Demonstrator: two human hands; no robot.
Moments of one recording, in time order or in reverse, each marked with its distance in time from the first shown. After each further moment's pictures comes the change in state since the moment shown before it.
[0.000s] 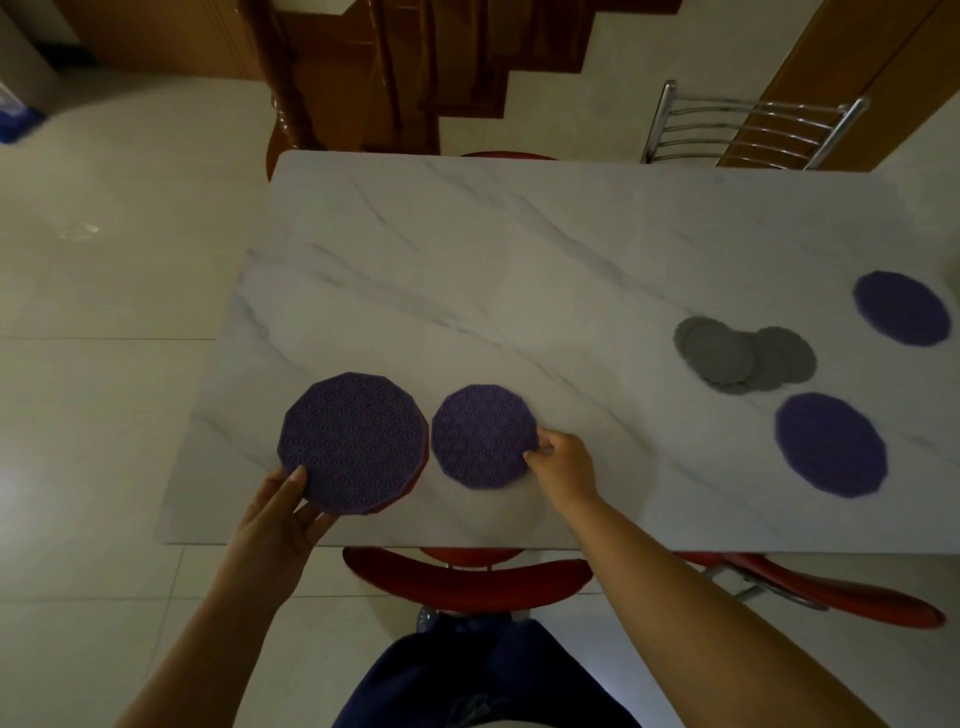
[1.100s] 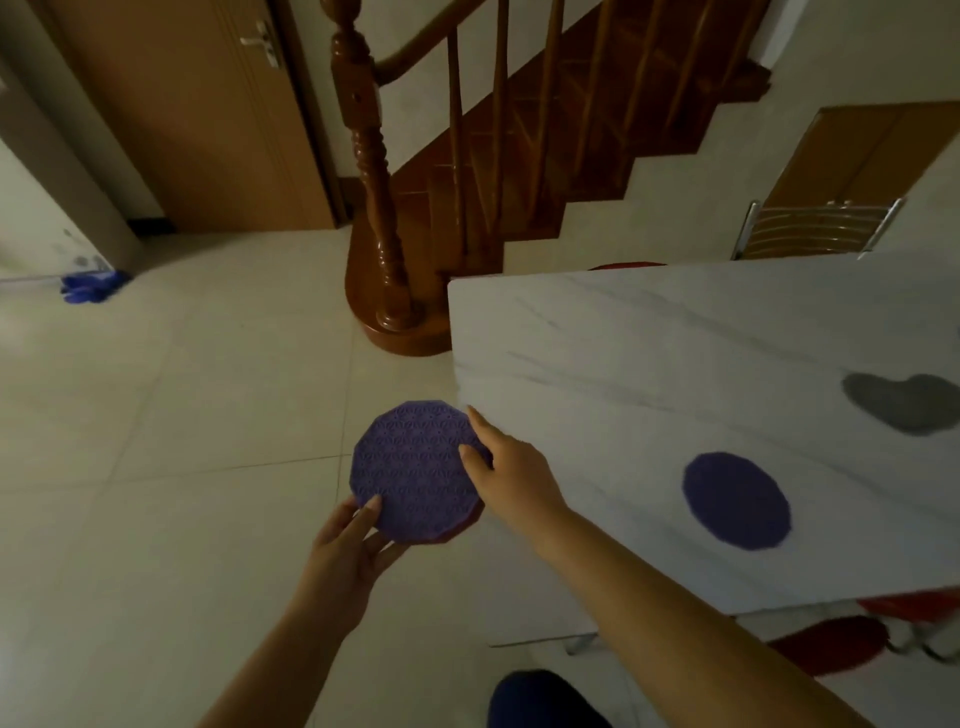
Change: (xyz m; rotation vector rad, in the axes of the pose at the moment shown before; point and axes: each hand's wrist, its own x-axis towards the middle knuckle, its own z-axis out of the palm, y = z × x) left_hand 0.064 0.256 -0.188 0.097 -0.148 0.029; right_hand -0.101 -0.340 0.266 -0.189 0.010 -0.497
